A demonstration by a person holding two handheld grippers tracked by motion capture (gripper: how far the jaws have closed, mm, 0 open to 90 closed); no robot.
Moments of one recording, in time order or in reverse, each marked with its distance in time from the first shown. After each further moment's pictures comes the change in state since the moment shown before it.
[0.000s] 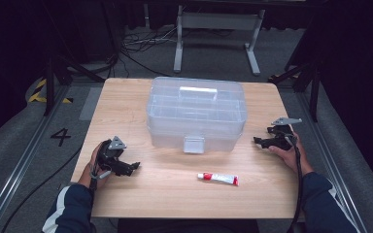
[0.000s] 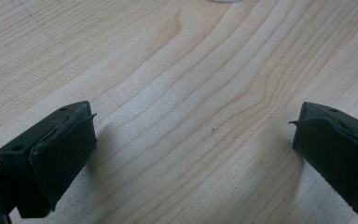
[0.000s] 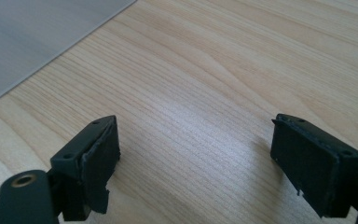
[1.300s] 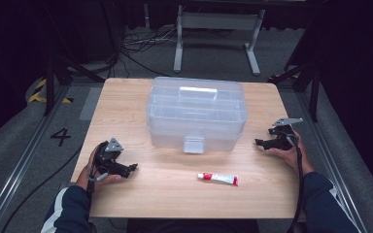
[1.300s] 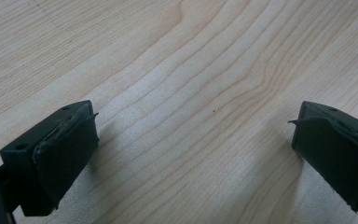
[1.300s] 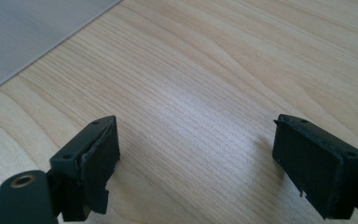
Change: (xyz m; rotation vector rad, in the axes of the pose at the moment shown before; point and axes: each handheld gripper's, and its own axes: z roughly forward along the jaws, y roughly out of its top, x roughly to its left) left arm 0.001 -0.007 -0.007 -0.003 0.007 0.003; right arm -0.002 0.000 -0.006 0.049 0.027 -0.020
